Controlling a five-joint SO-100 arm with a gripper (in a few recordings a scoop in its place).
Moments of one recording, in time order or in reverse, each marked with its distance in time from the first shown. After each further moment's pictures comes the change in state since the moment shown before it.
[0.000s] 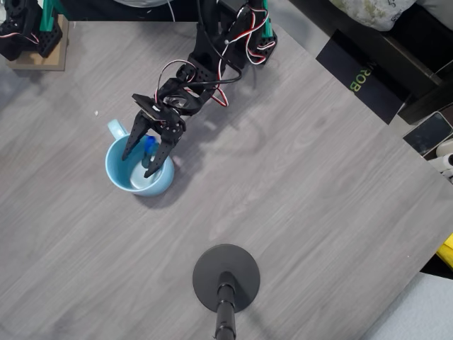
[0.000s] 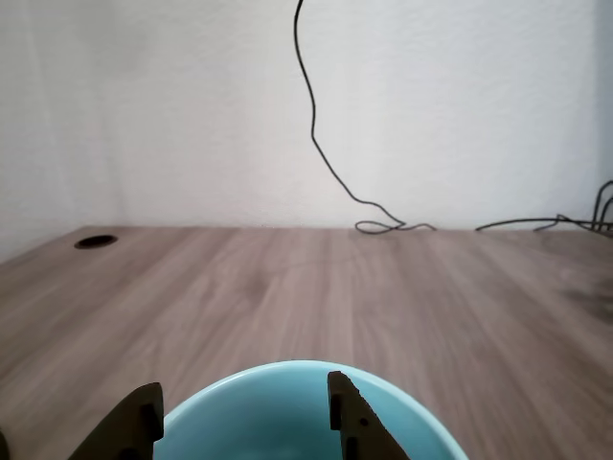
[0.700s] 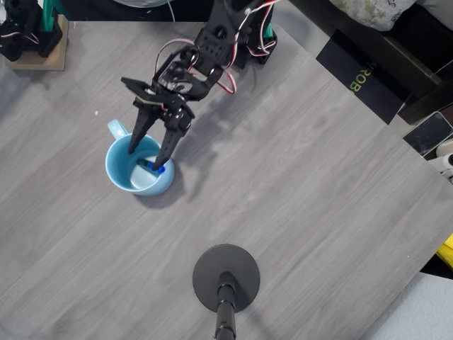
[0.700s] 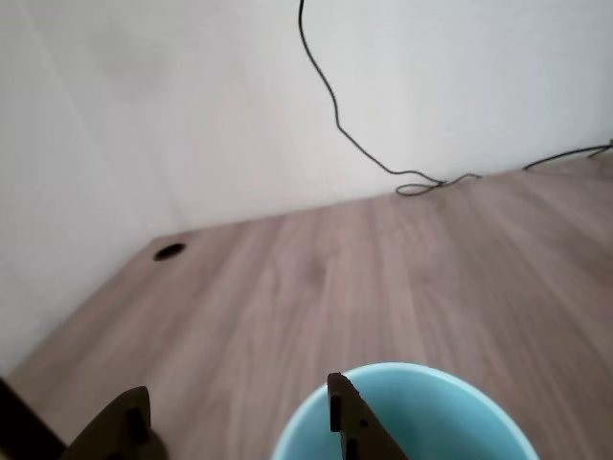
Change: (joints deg) arm -3.9 32.0 0.1 39.1 14.1
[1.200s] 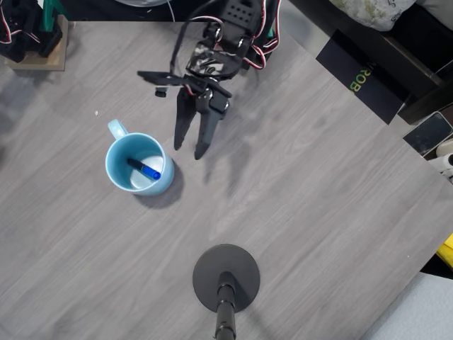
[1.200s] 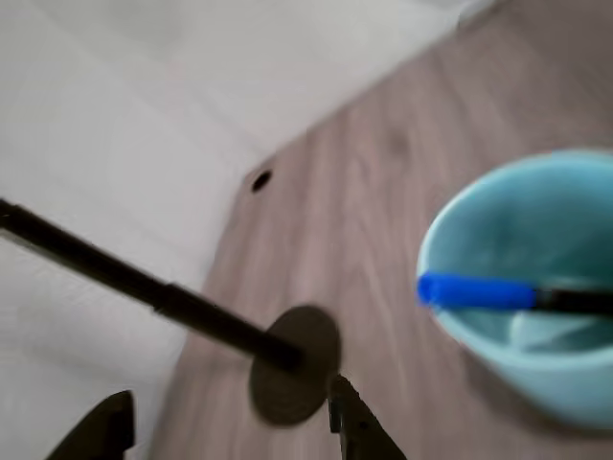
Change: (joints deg) arm -12.5 22.7 0.5 34.5 30.8
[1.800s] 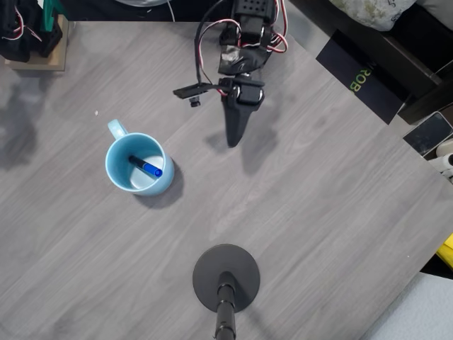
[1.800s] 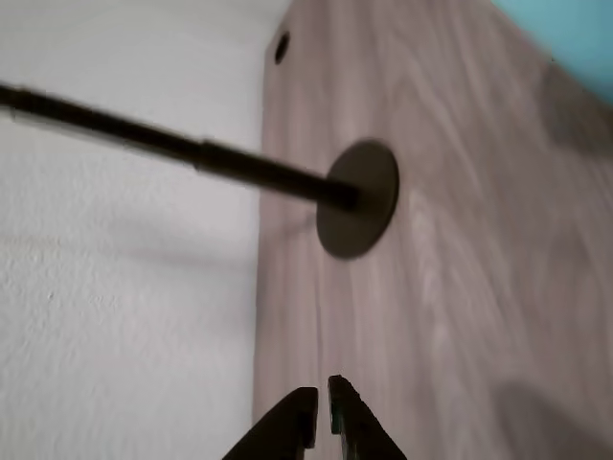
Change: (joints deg) arm -16.7 22.1 15.6 12.3 22.1
